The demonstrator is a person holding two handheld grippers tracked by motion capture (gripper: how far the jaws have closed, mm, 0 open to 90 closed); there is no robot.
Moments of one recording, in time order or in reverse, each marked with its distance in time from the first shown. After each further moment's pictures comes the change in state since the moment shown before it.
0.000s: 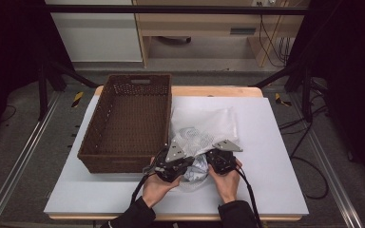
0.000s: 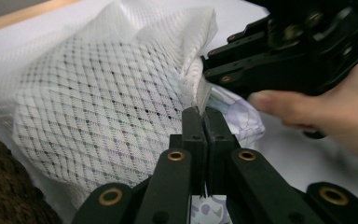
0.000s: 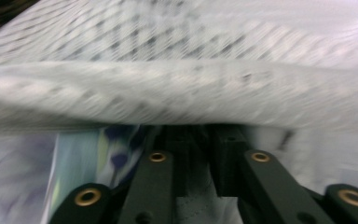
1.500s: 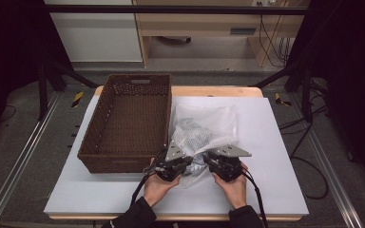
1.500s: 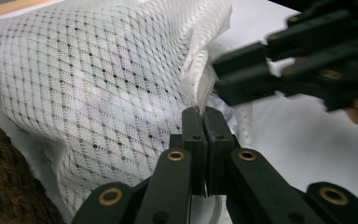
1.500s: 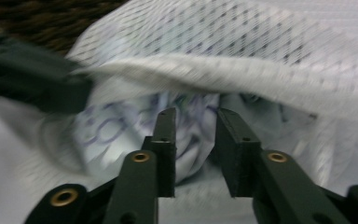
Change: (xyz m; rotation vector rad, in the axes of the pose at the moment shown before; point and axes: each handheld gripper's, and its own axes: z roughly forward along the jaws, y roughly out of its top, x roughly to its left) left arm 0.007 -0.010 0.008 -0.008 0.019 -0.030; right arm -0.003 -0.007 -0.032 -0.034 0.159 -0.063
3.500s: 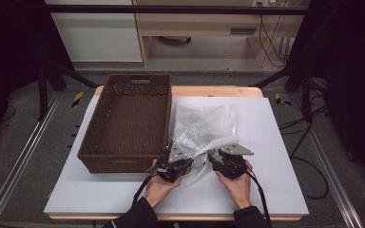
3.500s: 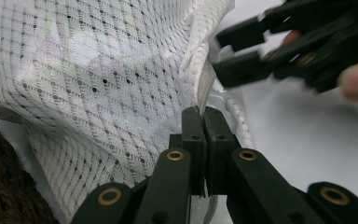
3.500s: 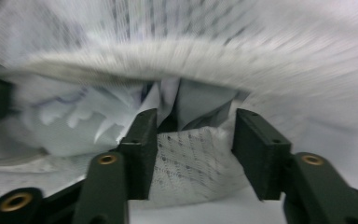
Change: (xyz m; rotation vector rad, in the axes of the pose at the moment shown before) left arm 0.000 -0.008 0.012 0.033 0.006 -0.004; right arm -0.019 -0.008 0.015 0.069 -0.124 0.010
